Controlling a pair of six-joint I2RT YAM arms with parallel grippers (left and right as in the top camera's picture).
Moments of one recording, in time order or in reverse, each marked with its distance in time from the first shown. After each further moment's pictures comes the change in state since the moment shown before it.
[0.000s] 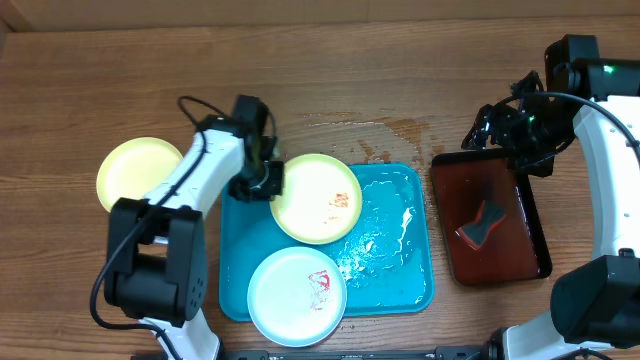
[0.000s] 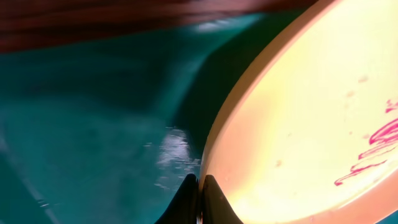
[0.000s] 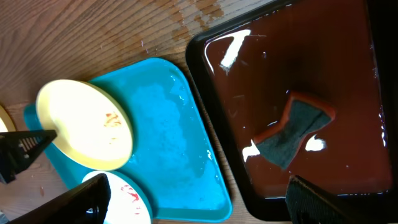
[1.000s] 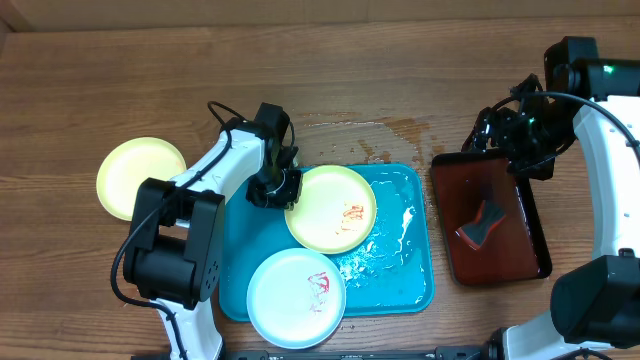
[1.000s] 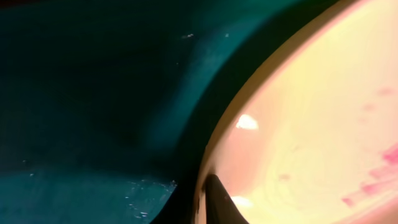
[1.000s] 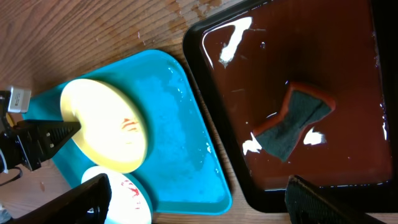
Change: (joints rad) left arm -0.058 0.106 0.014 0.017 0.079 0.018; right arm 0.000 0.000 0.000 -0.027 0.000 0.000
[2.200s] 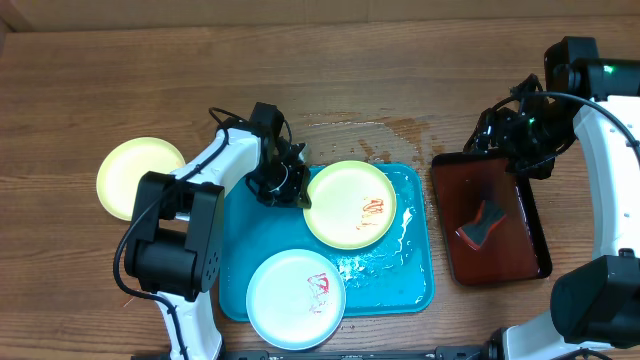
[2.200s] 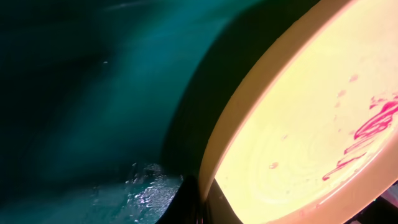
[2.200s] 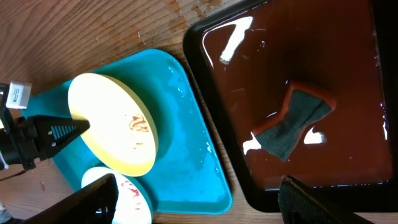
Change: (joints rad) left arm 0.038 0.034 0.001 0.043 0.288 0.023; right arm 0.000 0.000 0.000 -0.001 0.000 0.000
